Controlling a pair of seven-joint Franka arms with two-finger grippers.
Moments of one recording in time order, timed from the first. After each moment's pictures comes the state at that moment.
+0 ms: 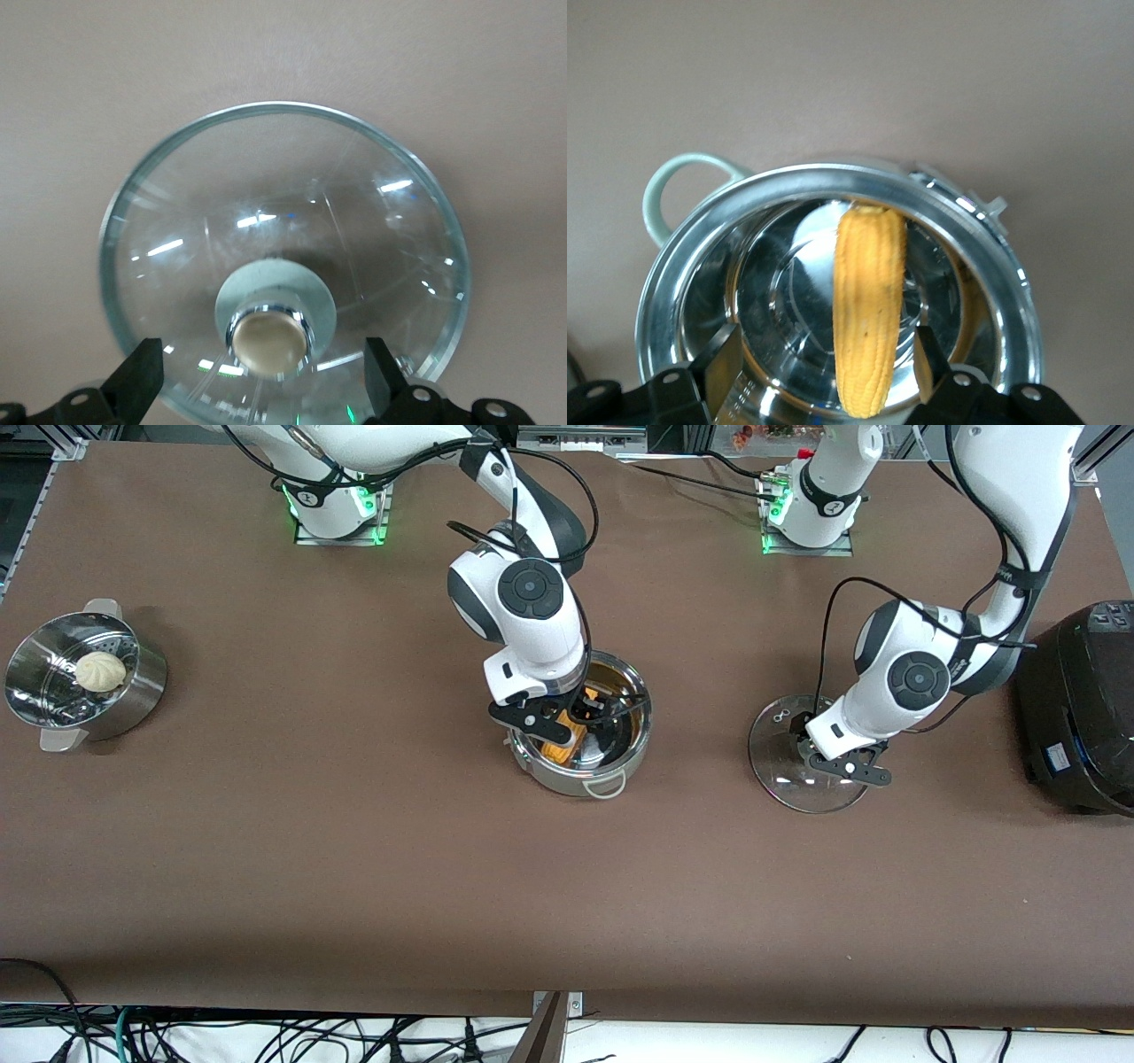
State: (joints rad) left arm 0.18 0.33 -0.34 -2.08 0.26 2.25 -0.05; right arm 0.71 0.68 0.06 -1.32 -0.01 2.09 1.18
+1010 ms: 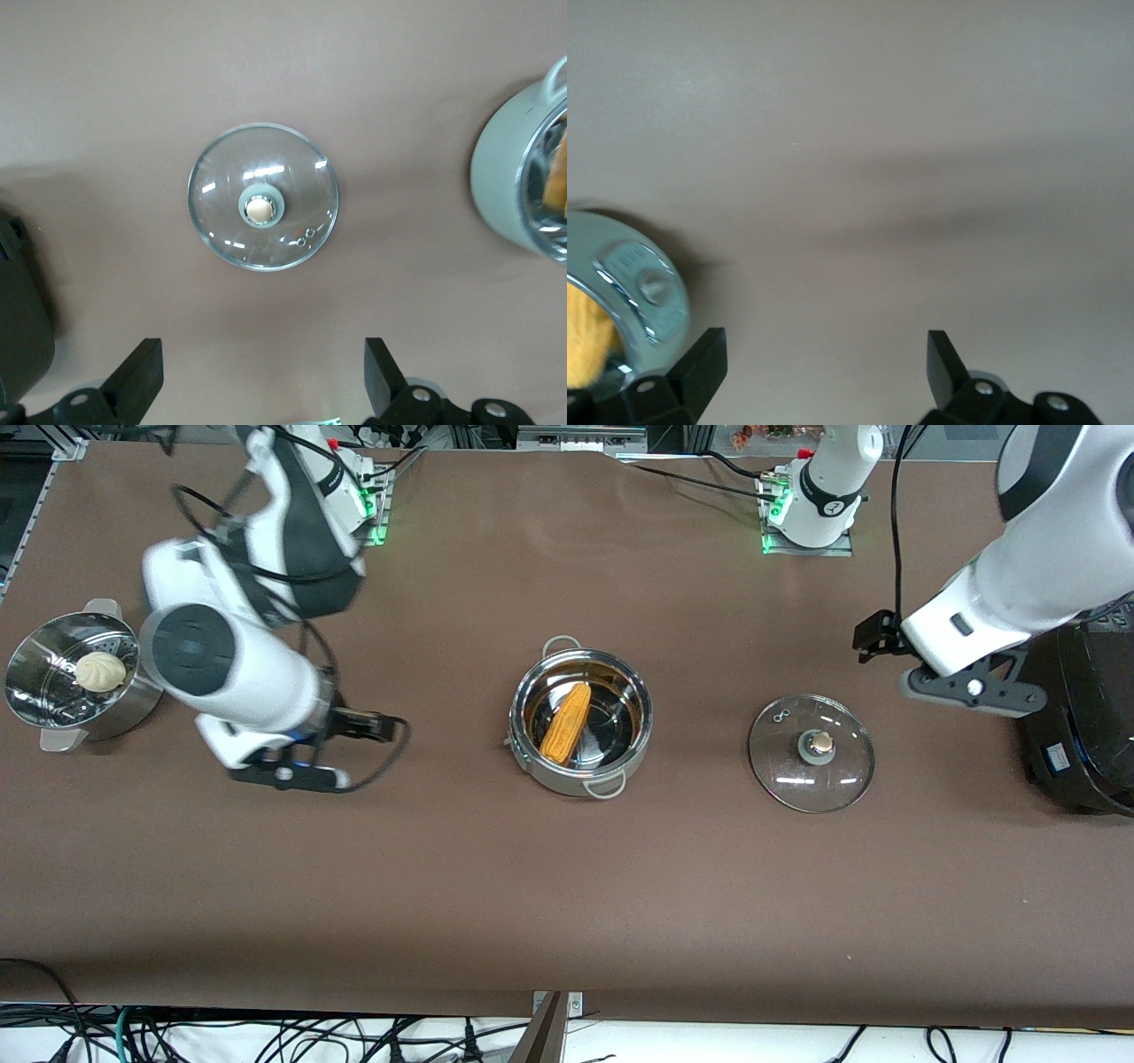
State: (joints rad) left arm 0.14 0.16 -0.39 -1.44 0.09 1.45 -0.06; right arm 0.32 0.44 0.00 -1.28 -0.01 1.58 0.40
